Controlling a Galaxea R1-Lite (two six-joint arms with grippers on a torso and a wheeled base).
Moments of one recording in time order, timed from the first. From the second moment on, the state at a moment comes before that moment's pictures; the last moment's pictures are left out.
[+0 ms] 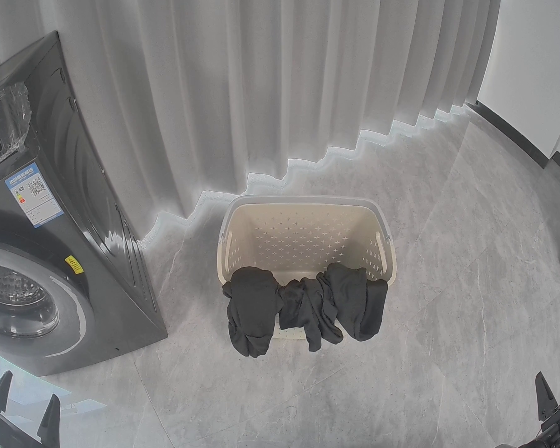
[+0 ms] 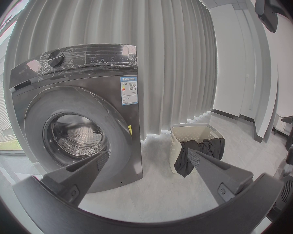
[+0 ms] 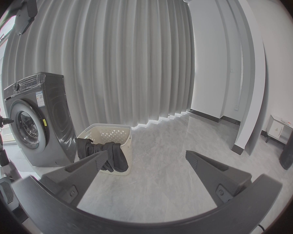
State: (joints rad) left arm 0.00 0.02 -0.02 0.00 0.01 0.00; right arm 0.01 0.02 -0.02 -0.01 0.00 -0.01
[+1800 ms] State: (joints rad) left arm 0.00 0.02 -0.02 0.00 0.01 0.00; right arm 0.01 0.02 -0.02 -0.01 0.00 -0.01
